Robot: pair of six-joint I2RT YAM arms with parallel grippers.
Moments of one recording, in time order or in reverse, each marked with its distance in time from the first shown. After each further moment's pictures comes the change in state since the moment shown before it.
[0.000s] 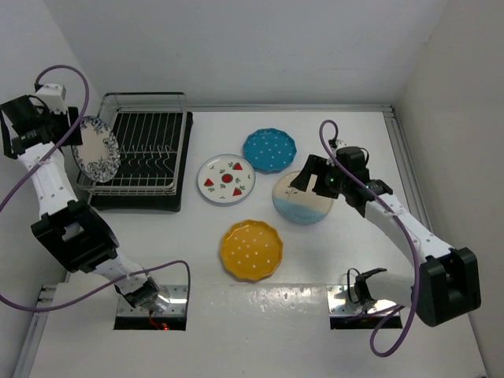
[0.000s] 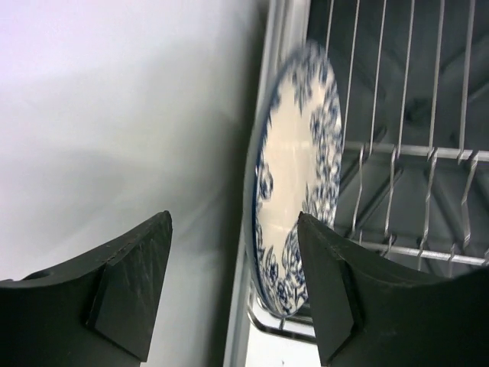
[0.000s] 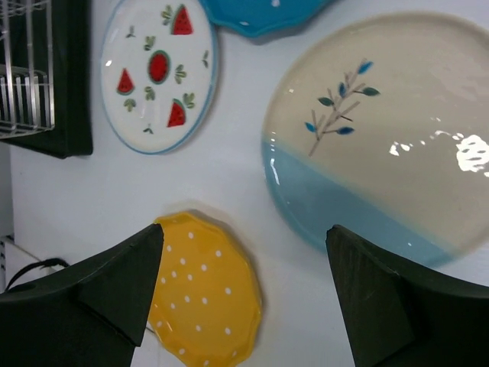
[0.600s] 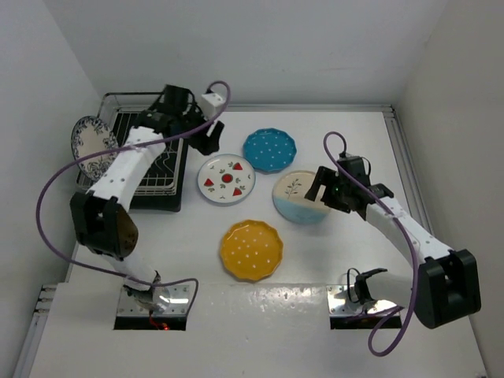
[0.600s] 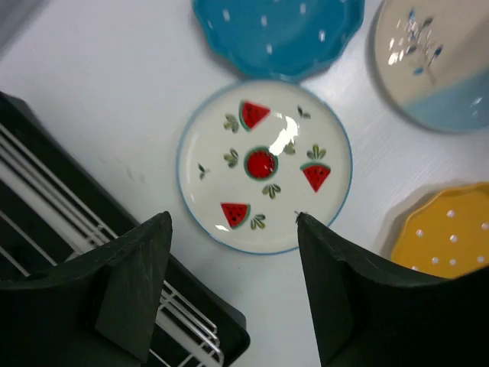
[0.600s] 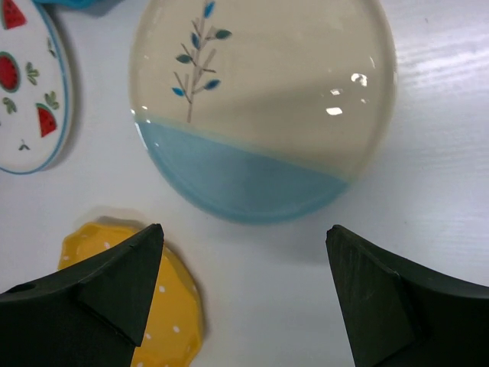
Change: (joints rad) left arm -0.854 0.042 0.093 -0.234 0.105 -0.055; right arm -0.034 0.007 -0.035 -0.182 0.202 0.043
